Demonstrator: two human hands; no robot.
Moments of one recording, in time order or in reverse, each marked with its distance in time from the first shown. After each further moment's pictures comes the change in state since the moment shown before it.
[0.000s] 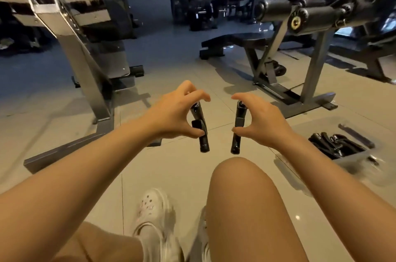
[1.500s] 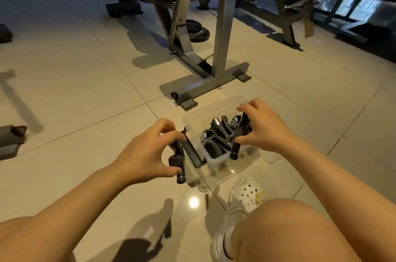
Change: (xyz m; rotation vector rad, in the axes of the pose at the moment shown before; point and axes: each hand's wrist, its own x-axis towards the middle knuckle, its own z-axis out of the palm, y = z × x) left_hand 0.246 0.194 0.240 -0.314 -0.187 0.118; right_hand -0.052 0.409 -0.082 -0.186 -0.239 0.363
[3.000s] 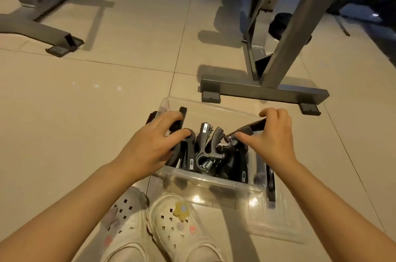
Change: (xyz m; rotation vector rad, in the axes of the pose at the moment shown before) left_hand 0.185 0.087 0.187 0.380 0.436 -0.357; right_hand 0.199 0.237 0.096 0.245 0.083 -0.331
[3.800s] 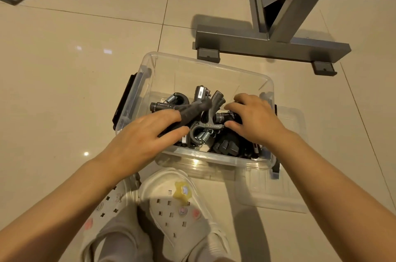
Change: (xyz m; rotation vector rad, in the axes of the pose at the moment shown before) left_hand -0.023 -0.005 0.078 0.002 -0.022 0.164; right_hand 0.010 0.036 0.076 -0.364 -0.517 -0.349
